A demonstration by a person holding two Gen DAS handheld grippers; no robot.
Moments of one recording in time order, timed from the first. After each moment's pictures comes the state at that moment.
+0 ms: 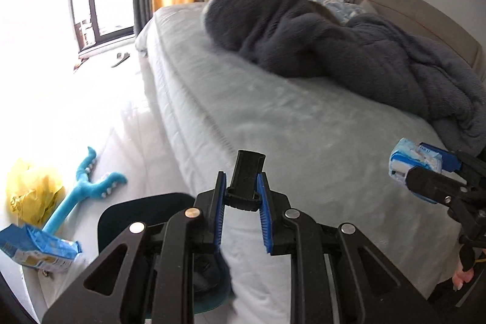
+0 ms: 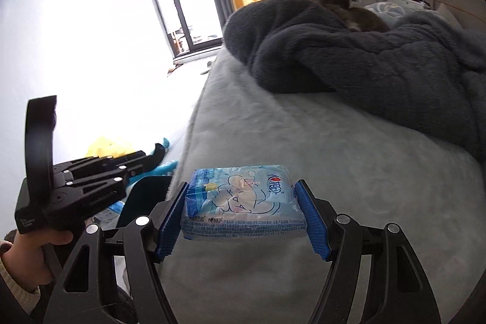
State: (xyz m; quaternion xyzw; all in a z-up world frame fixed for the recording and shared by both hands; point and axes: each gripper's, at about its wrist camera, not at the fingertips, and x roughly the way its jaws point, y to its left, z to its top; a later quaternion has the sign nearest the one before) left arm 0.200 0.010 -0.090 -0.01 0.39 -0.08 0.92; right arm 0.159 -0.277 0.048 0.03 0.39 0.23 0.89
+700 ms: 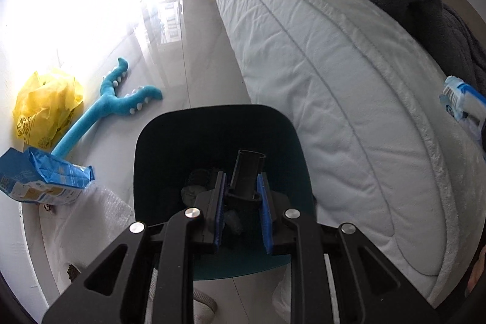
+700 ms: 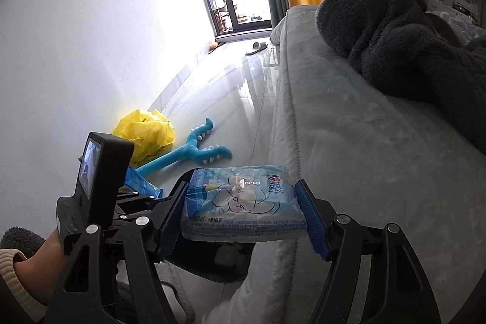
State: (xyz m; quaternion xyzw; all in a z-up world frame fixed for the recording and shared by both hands) left arm 0.193 0.126 -0.176 -0.07 0.54 -0.01 0.84; right arm 0.164 -0.140 0.026 -0.01 0.42 0.31 0.85
